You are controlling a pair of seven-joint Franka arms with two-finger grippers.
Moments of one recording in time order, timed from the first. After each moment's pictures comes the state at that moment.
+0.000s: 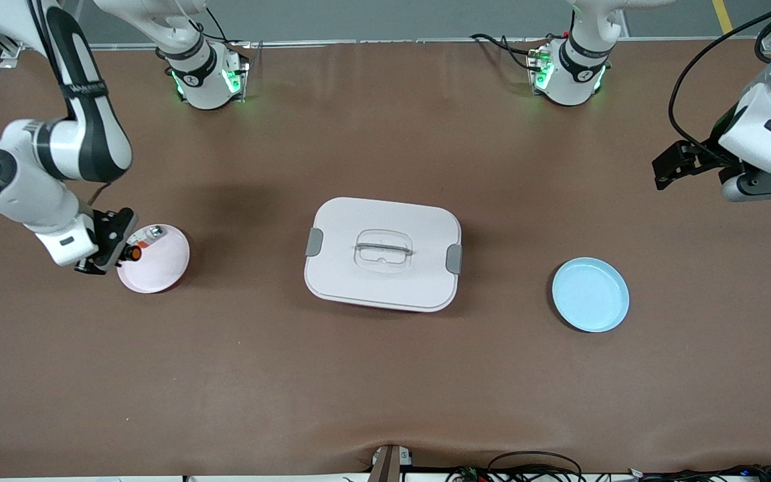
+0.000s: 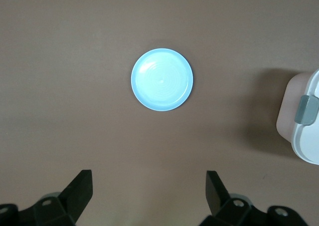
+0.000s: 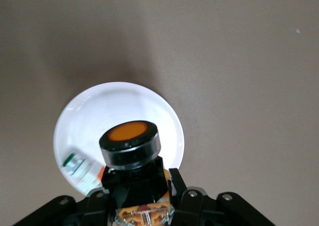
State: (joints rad) left arm -0.02 0.04 -0.15 -1.50 0.07 1.53 -0.21; right arm -0.01 0.22 -0.08 -2.18 -0.09 2.46 -1.36
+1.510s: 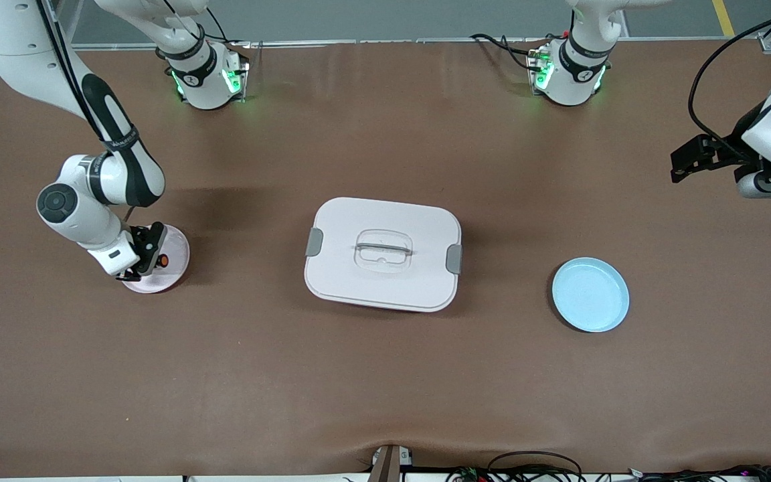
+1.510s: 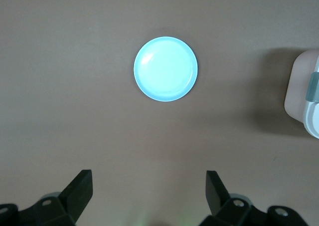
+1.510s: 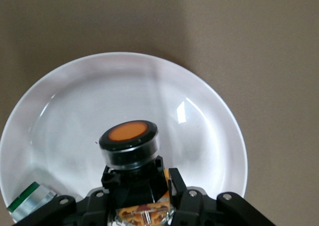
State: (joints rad) left arm 0.04 0.02 -0.14 -1.52 0.04 1.50 -0.06; right arm -0.05 0.42 -0.08 -2.24 -0.10 2.70 -1.44
